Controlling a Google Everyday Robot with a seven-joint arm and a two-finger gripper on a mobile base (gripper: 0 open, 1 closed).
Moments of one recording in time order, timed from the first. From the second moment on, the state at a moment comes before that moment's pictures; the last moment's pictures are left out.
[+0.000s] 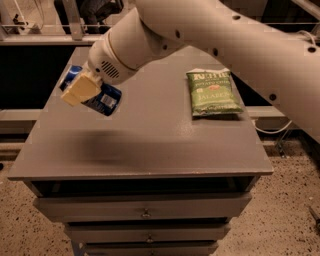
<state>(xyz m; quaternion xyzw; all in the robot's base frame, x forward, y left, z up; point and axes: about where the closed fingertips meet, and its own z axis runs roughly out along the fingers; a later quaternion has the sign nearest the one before) 0.529 0.158 0.960 -0.58 0.68 0.26 0.37</state>
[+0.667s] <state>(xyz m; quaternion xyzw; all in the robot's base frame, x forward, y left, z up) 0.509 0.140 0.978 -0.52 0.59 0.40 0.46</state>
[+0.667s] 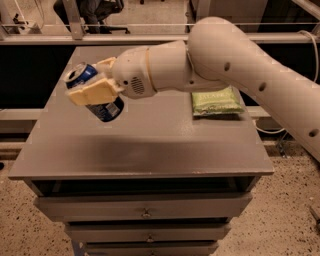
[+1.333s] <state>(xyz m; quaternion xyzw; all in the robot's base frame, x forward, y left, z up) 0.491 0.125 0.951 -0.51 0.57 0.43 0.48</state>
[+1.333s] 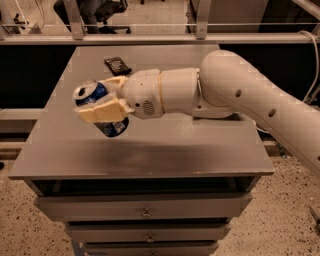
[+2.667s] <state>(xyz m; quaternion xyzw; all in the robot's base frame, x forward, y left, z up) 0.495 0.112 0.885 -0.47 0.58 0.48 0.46</state>
